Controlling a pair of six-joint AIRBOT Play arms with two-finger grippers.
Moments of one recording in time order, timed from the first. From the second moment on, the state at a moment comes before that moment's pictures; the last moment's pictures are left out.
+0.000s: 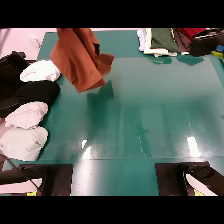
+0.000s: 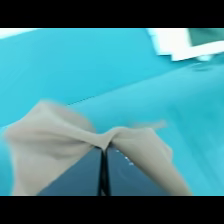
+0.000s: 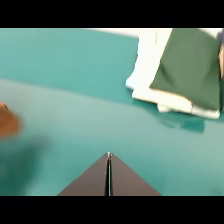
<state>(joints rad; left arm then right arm) -0.44 -1.38 2.03 1.58 -1.05 -1.61 0.25 -0.86 1.38 -1.67 0.87 1.68</state>
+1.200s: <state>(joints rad) -0.28 -1.57 1.49 1.35 -1.10 -1.61 0.25 -0.77 1.38 -1.67 0.87 1.67</state>
